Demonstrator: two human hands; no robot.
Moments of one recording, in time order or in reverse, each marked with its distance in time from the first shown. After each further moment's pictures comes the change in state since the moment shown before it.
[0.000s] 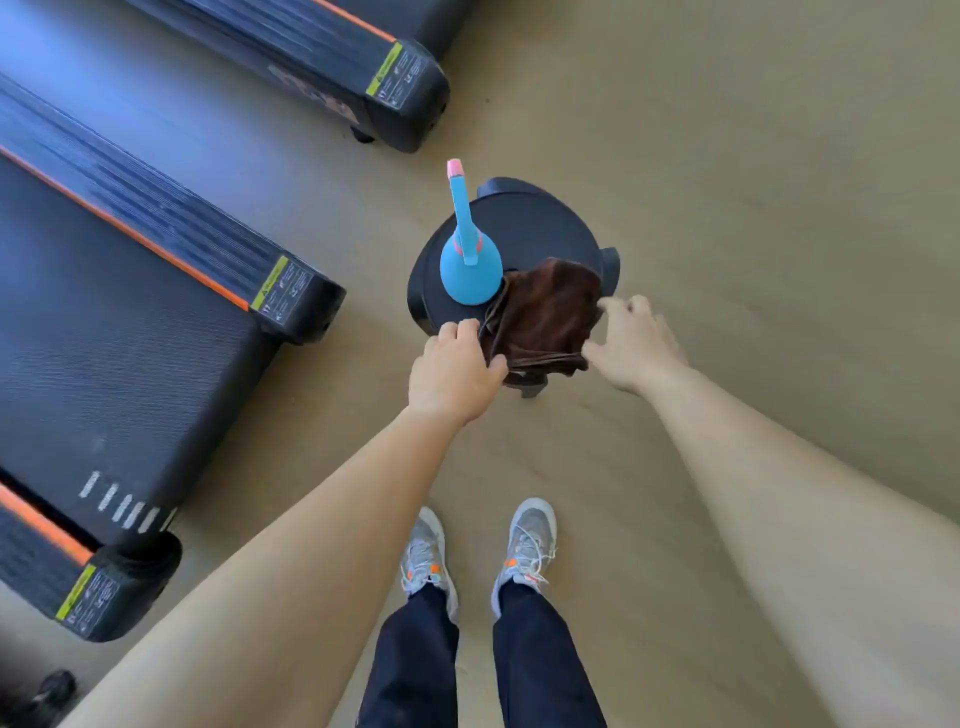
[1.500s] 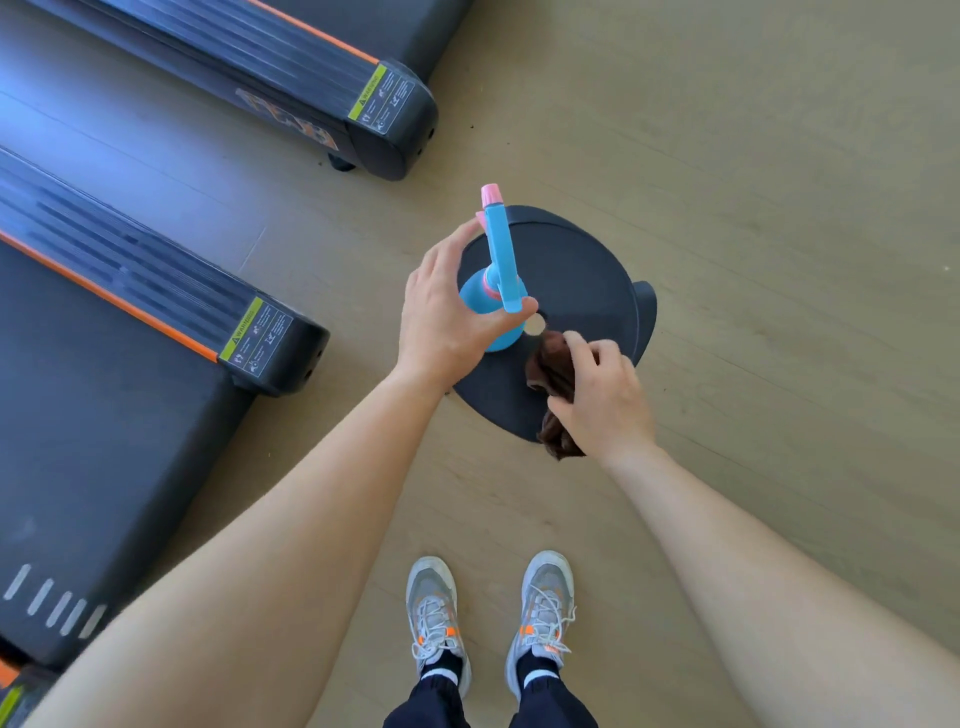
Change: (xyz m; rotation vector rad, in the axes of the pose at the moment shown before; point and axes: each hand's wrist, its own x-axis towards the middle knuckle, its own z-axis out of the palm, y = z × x) left_hand 0.101 -0.027 -0.039 -0.506 0.271 0.312; right_hand 0.024 -0.047 0.079 0.027 0.326 -0.123
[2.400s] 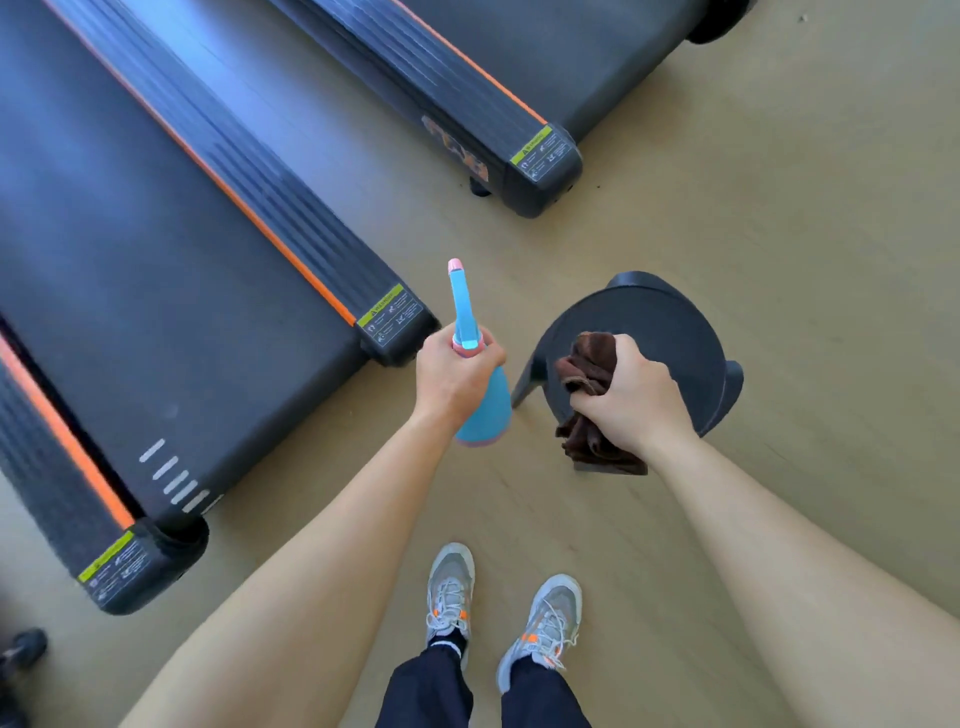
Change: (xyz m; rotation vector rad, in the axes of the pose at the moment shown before) left_hand -0.089 -0.015 -0.118 -0.398 0.289 -0.528; right_hand -0.011 -0.132 -0.084 0.142 -0.259 -0.039
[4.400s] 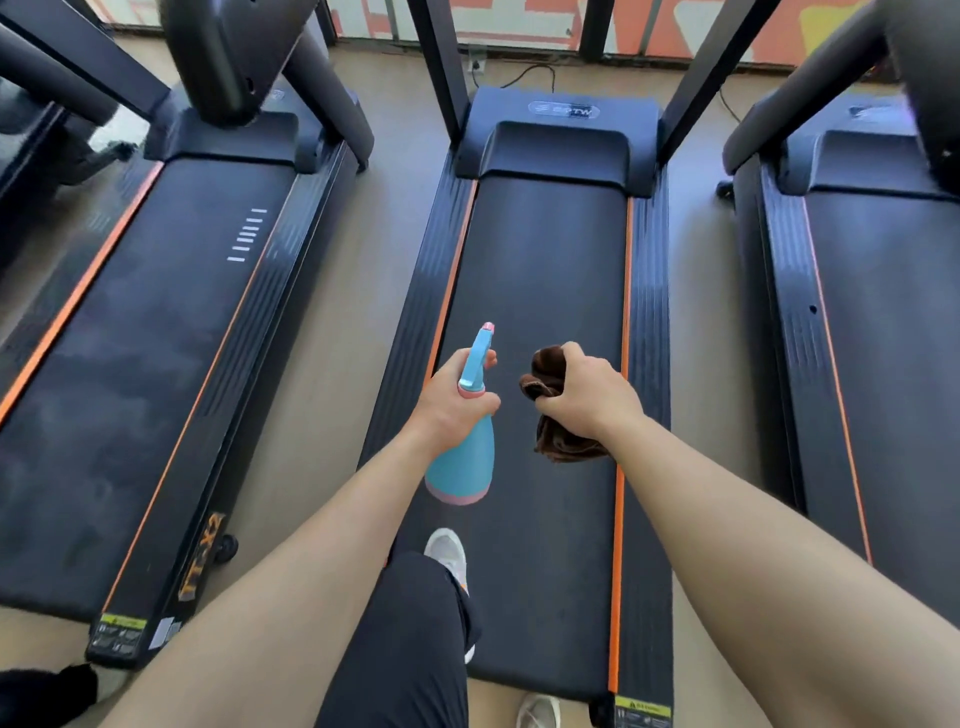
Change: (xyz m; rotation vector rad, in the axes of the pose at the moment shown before) left_hand 0.174 0.124 -0.802 -0.298 0.511 -0.126; right_hand 0.065 -0.953 0.179 -0.631 -0.381 -0.889
